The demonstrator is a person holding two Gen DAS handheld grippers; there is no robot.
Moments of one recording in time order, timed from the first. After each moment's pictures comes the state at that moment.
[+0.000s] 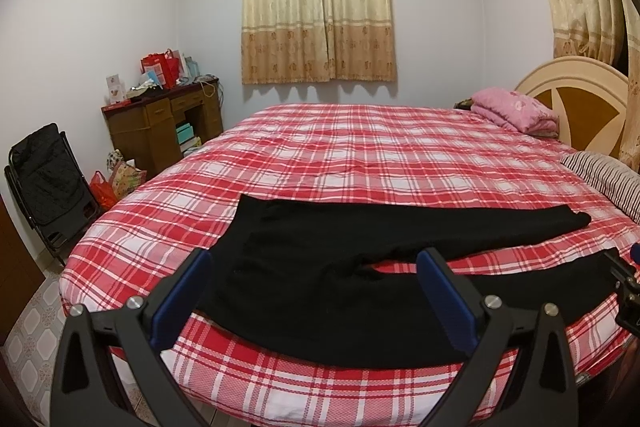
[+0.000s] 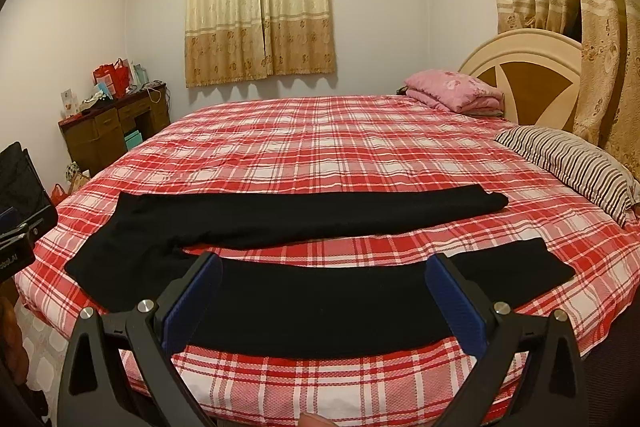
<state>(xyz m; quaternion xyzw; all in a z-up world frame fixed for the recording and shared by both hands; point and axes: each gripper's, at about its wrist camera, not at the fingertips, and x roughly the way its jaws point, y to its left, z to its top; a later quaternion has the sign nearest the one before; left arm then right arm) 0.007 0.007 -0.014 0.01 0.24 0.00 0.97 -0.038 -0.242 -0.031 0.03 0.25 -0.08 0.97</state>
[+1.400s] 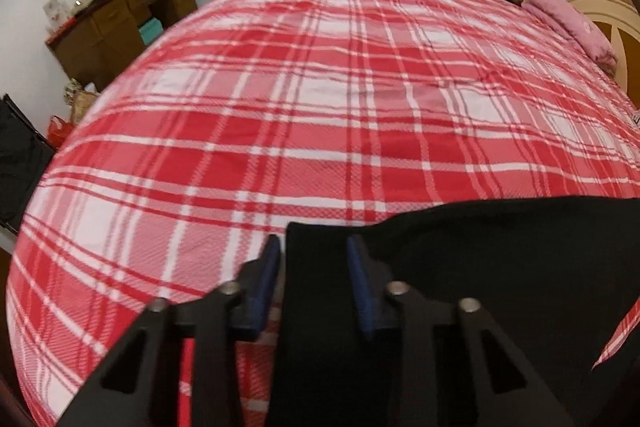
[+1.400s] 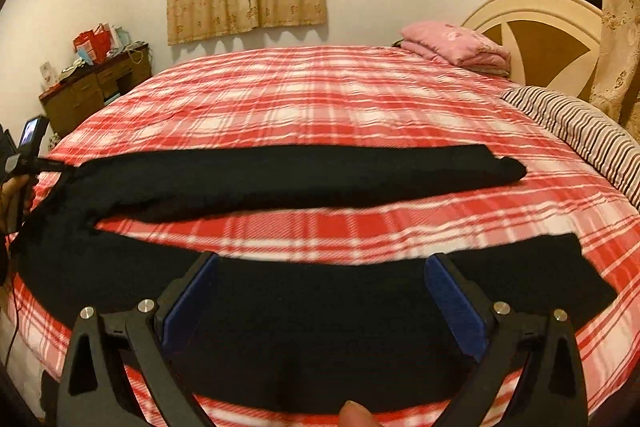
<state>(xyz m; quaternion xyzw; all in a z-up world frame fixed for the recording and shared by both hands) 0.353 0.133 -0.151 0.03 0.48 -0.02 0.88 0.062 -0.343 -0.101 0.03 0.33 -0.09 0.94</state>
